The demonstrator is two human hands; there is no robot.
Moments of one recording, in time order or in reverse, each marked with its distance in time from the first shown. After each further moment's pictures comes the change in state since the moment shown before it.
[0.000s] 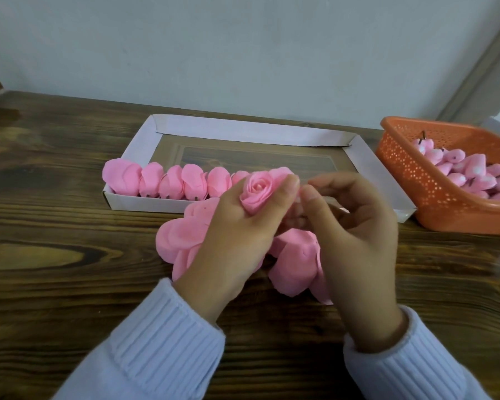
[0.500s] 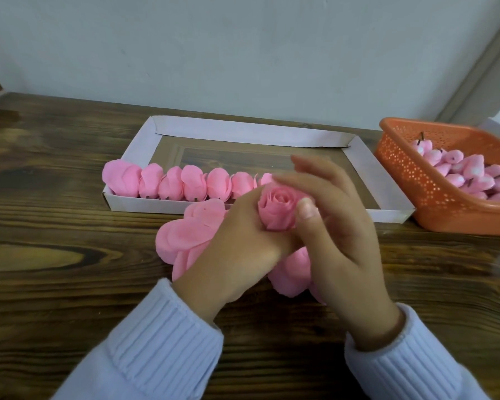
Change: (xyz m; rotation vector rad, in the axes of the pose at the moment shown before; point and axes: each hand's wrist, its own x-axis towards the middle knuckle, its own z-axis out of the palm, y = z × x) left_hand -0.004 0.003 -0.001 0.105 -0.208 0.029; right_hand 0.001 0.004 -0.004 -0.287 -0.259 -0.272
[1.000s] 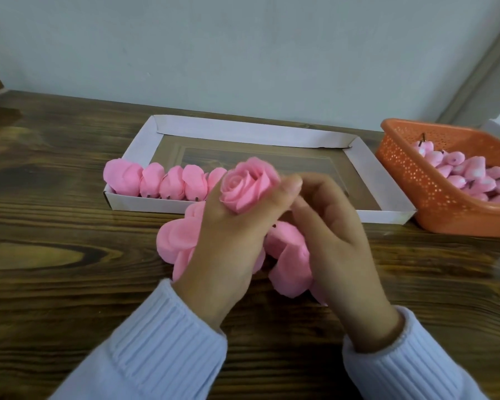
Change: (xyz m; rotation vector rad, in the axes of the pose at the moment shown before) left_hand -0.002 0.010 0.001 -0.467 0.182 0.143; right_hand -0.001 0.003 0.007 0.403 0.001 0.391
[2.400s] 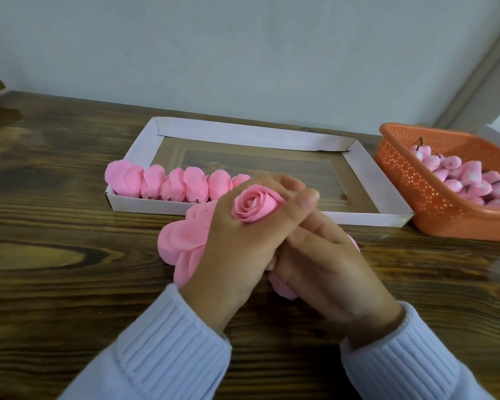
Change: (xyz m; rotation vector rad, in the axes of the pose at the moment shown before) left_hand -0.008 0.003 0.005 0.207 0.079 -0.032; right_hand 0.000 0.001 0.000 0.566 -0.358 0.299
